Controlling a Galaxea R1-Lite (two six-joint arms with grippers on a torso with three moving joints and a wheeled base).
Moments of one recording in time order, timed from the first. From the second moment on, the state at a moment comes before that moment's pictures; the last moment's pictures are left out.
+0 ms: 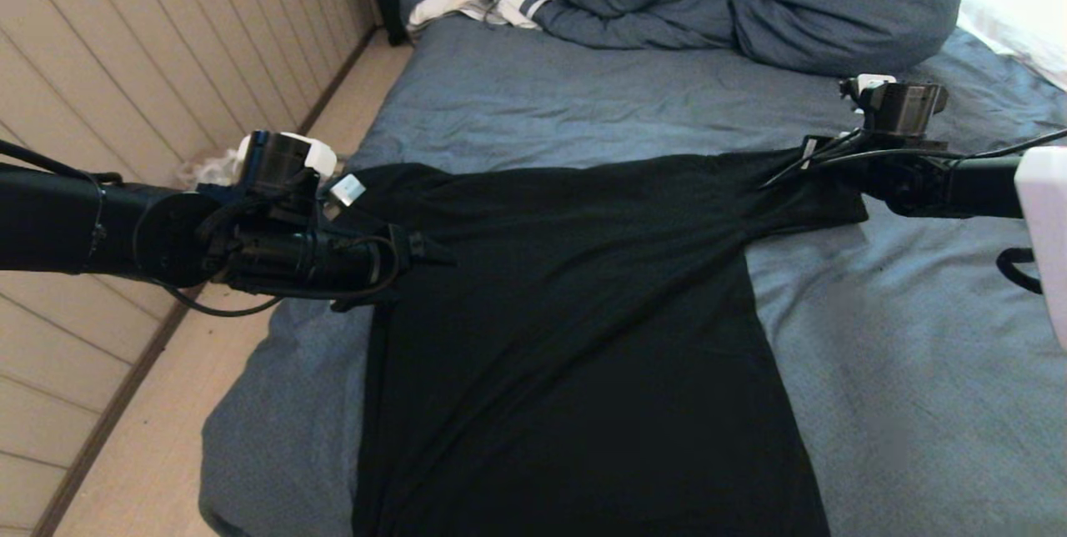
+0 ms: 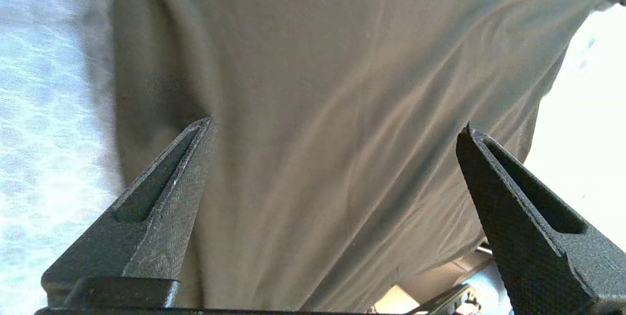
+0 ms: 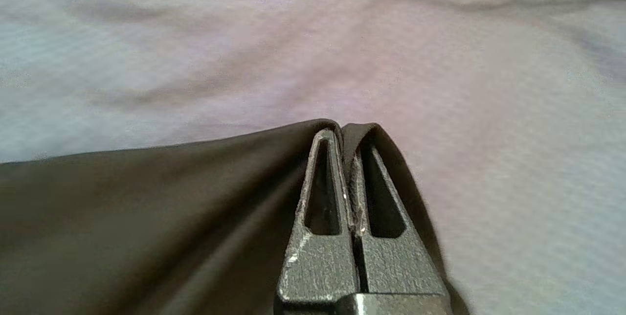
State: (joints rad) left arm -0.34 1.86 -1.24 0.04 -0.39 -0.56; right arm -0.12 2.29 -1.96 -0.25 -0.19 0.05
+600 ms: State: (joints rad) left arm -0.34 1.86 -1.24 0.03 -0.39 -0.56; right arm -0.12 2.30 -1.96 -0.24 -0.18 0.00
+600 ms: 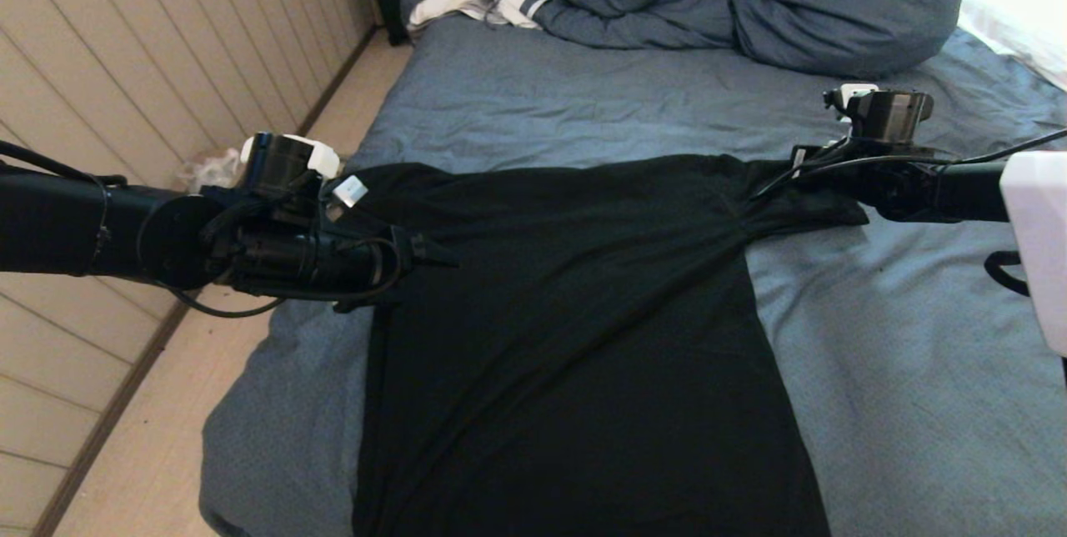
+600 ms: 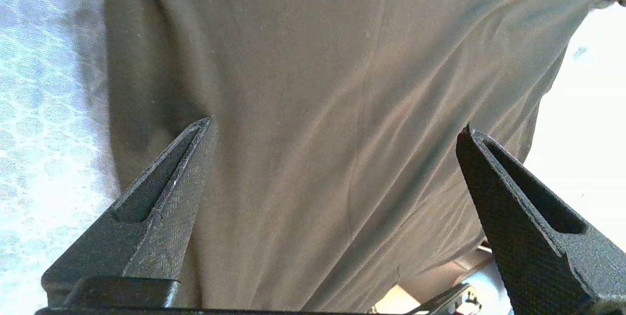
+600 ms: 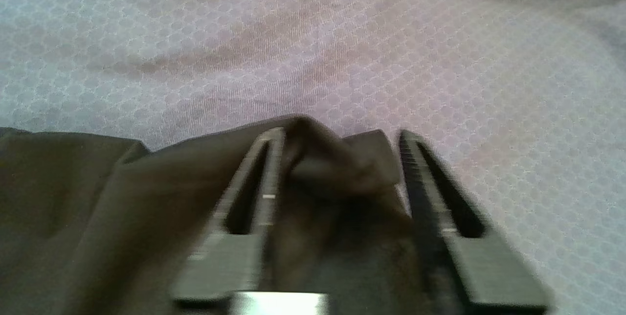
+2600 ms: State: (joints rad) left arm -0.33 1.23 -0.55 0.16 -0.36 -0.49; right arm -0.02 1.69 -1.28 0.51 0.11 0.28
